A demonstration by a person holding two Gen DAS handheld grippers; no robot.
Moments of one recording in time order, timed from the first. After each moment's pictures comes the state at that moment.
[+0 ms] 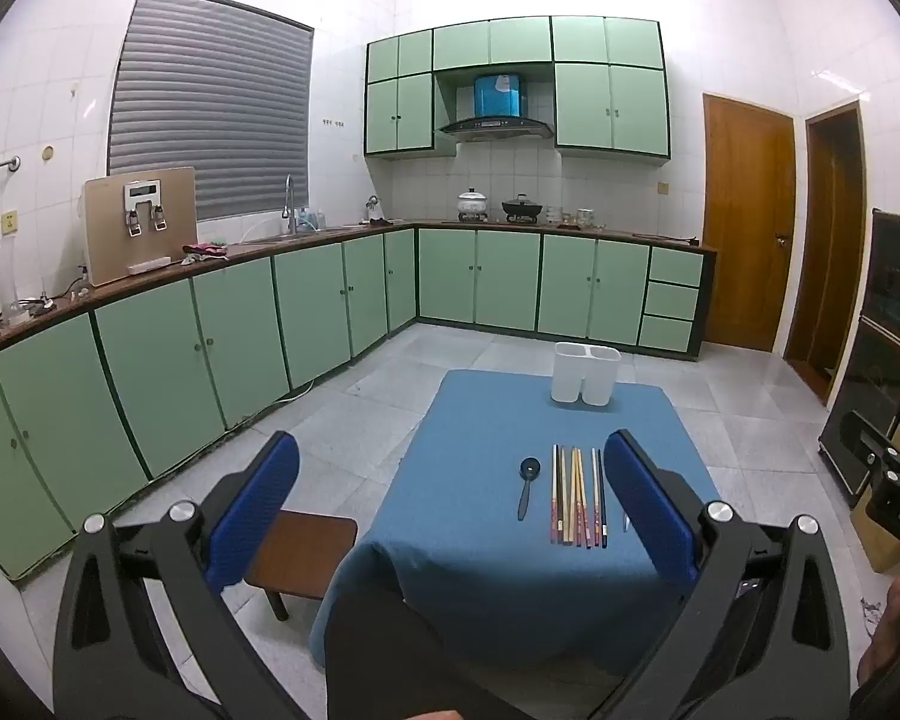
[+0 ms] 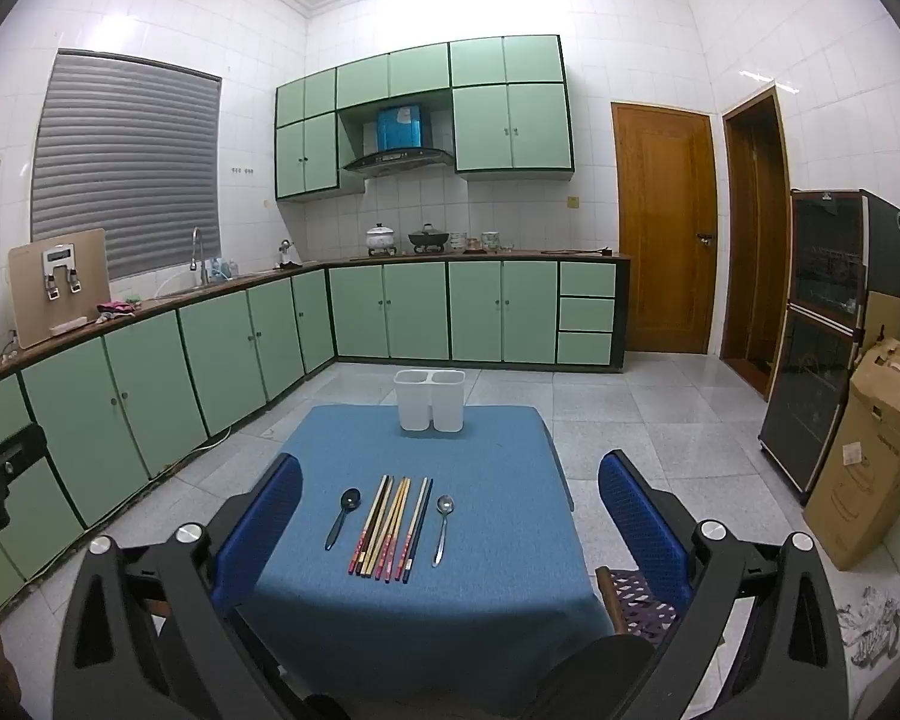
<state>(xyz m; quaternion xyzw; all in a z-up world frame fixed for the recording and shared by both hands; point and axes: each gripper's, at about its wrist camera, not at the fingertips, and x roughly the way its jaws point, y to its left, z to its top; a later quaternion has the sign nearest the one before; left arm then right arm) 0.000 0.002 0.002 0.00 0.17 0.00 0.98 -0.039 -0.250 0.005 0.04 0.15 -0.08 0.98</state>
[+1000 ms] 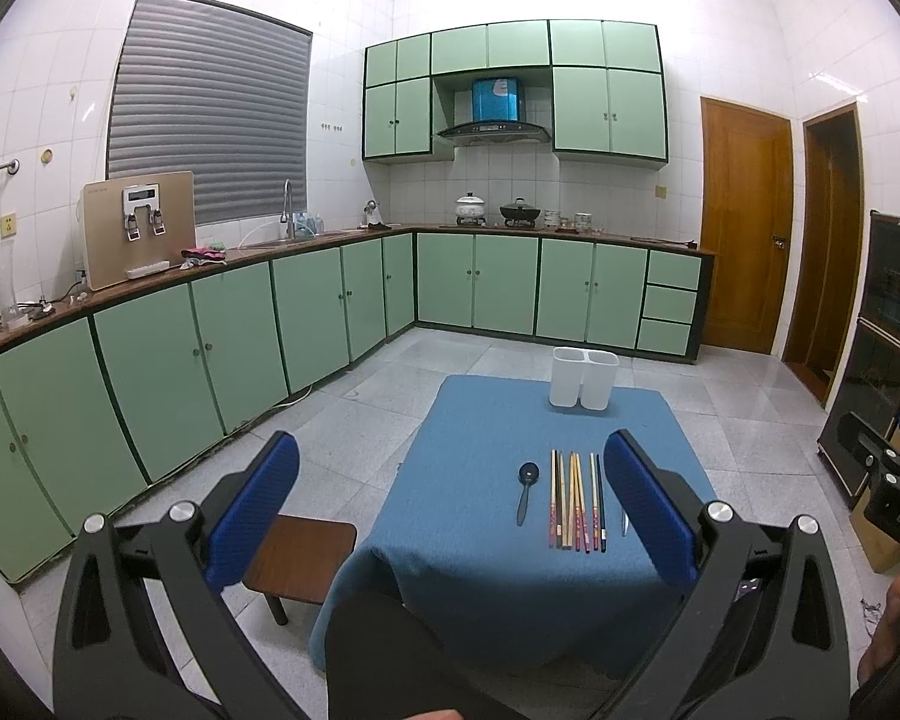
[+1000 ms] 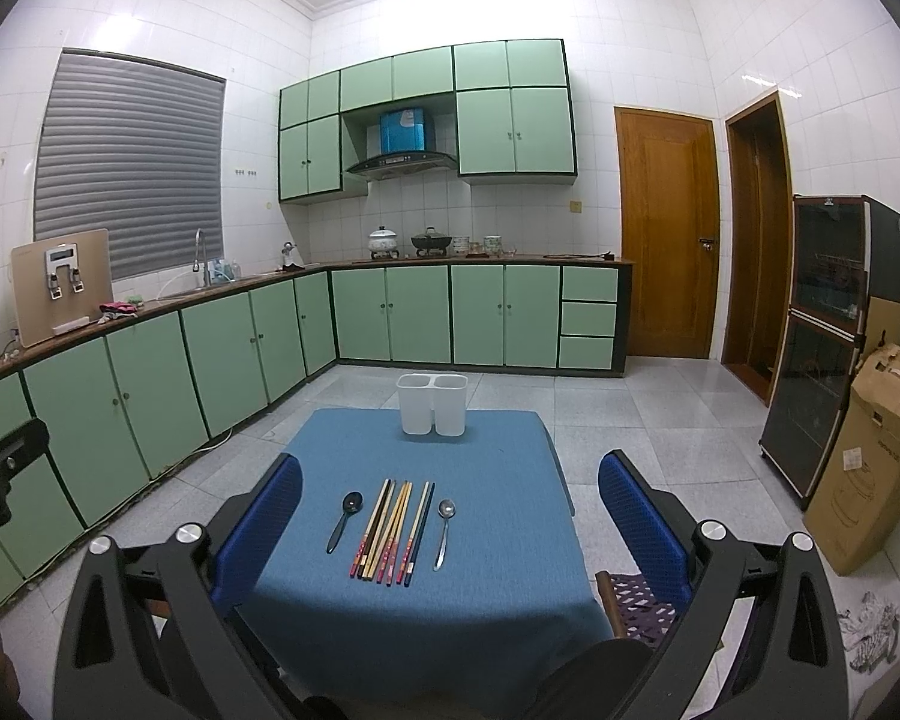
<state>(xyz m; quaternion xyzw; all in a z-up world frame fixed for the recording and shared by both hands) -0.002 -0.001 0.007 0.01 0.17 0.00 0.99 -0.039 -0.248 0.010 0.04 0.15 -0.08 0.98</state>
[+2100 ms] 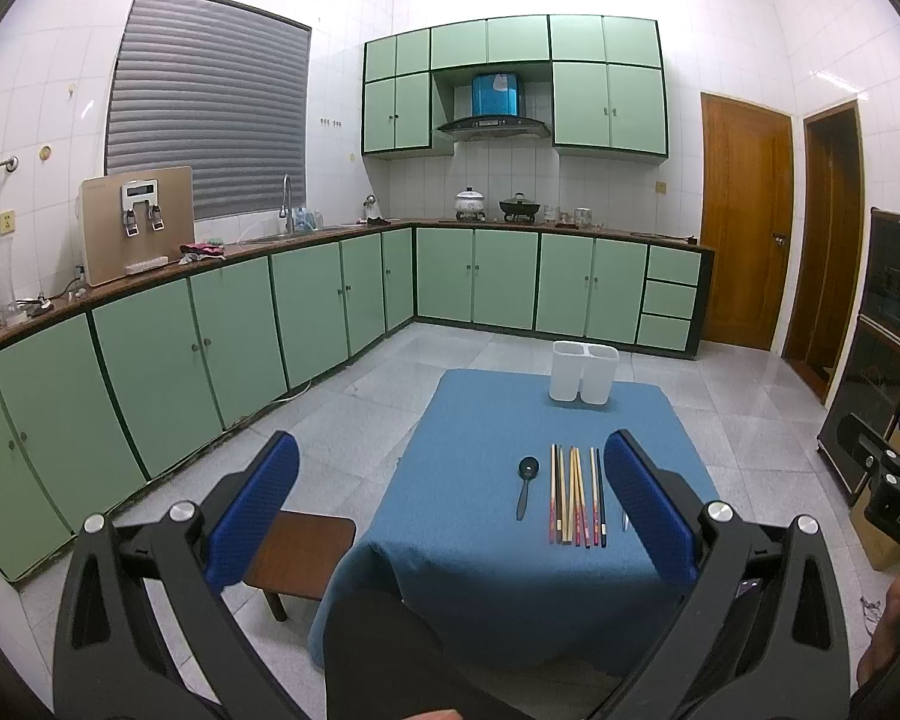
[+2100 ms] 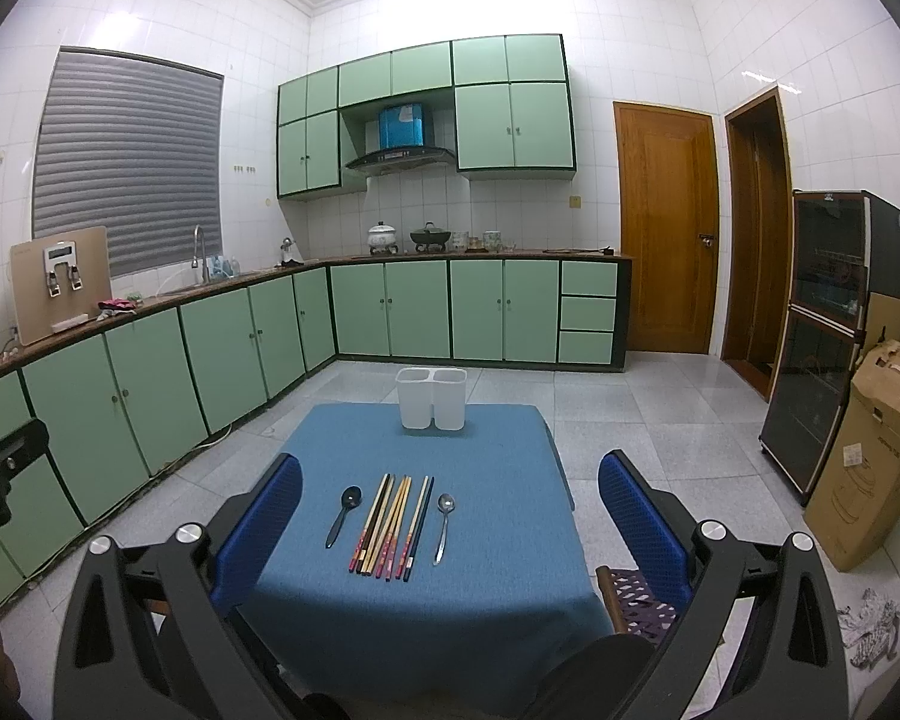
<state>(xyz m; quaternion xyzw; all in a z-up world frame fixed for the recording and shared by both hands) -0.003 0.000 0.004 0.00 0.17 0.00 0.98 -0.038 -0.244 0.010 0.04 0.16 -0.08 0.98</state>
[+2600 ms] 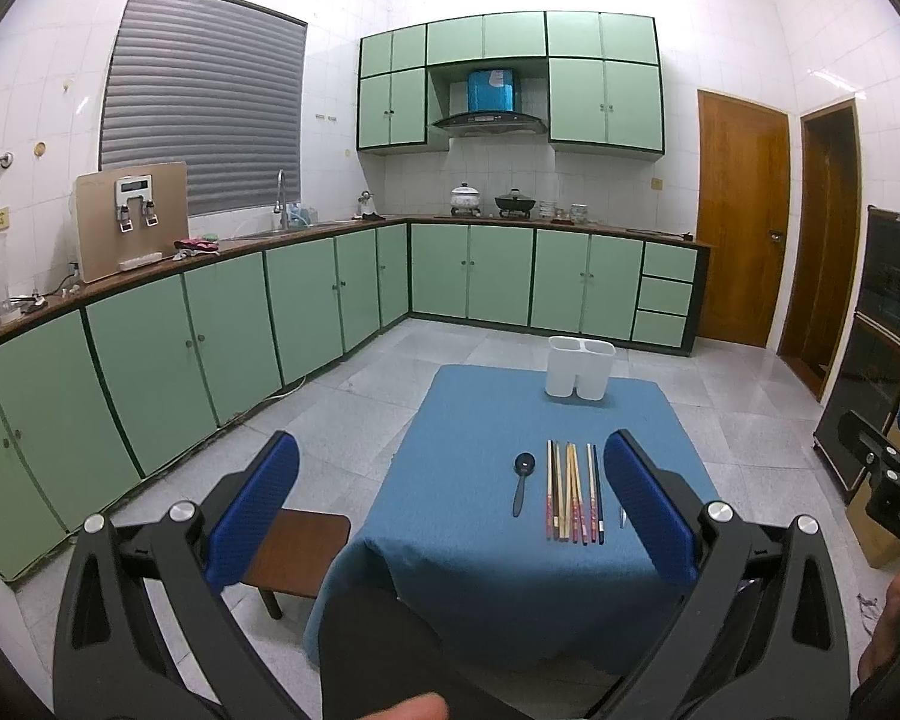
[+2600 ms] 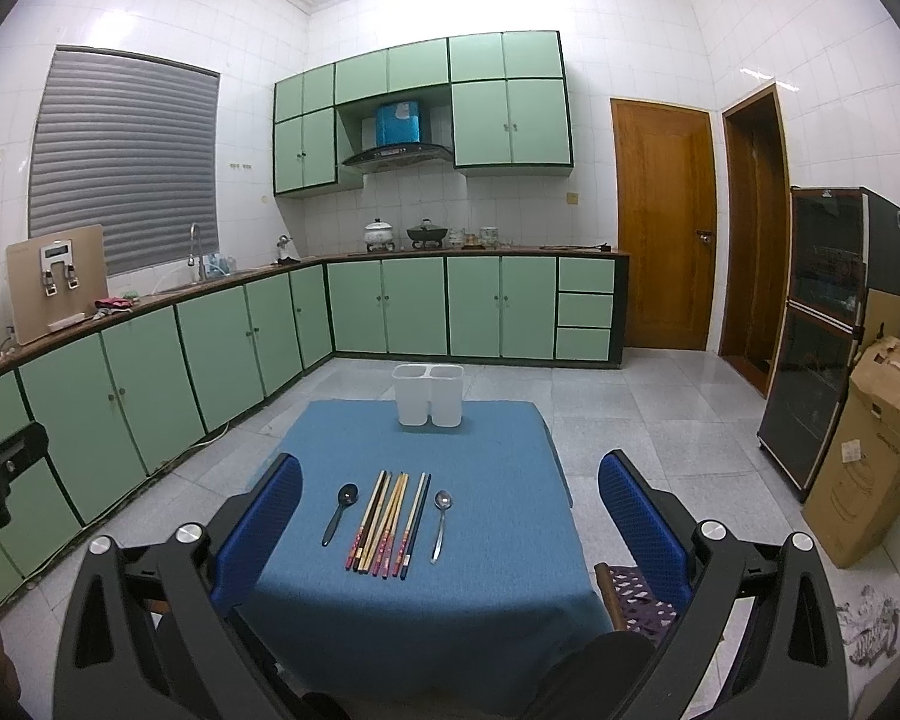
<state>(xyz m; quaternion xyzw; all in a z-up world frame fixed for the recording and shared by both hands) 0.004 0.001 -0.006 0.00 0.18 -0.01 0.98 -0.030 -0.245 0.002 0.04 0.16 -0.09 0.98</state>
